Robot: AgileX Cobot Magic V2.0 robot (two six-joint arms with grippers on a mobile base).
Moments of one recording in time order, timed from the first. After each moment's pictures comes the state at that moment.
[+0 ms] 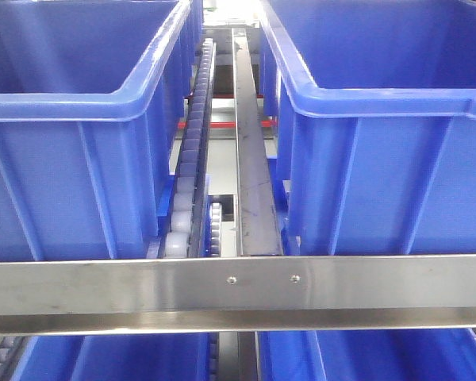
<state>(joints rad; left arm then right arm) -0.09 0.13 -0.22 -0.35 0.01 0.21 0.03 0.19 -0.16 -0.11 0.02 -0.01</state>
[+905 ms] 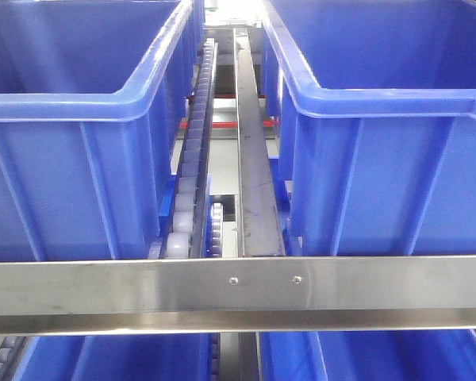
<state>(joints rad) -0.08 0.13 -0.22 -0.35 0.01 0.21 0.03 -0.01 0.03 -0.04 -0.05 0.08</state>
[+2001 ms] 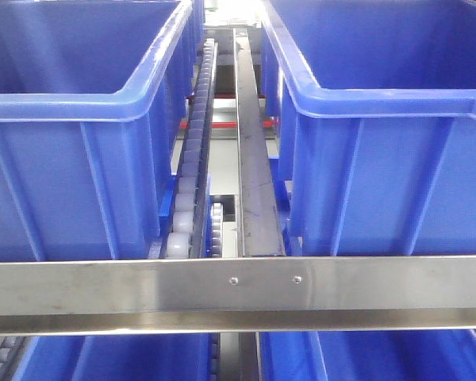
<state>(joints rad) 0.03 -0.01 0.01 -0.06 0.03 0.06 0.03 -0.01 0.03 -0.04 -0.05 0.09</state>
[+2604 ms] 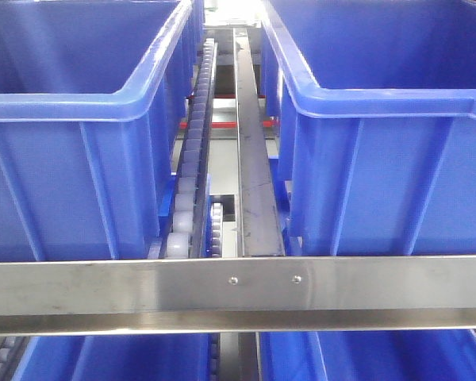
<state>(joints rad) -0.02 -0.01 0.01 -0.06 0.02 0.06 0.03 -0.01 0.03 -0.04 -0.05 0.09</state>
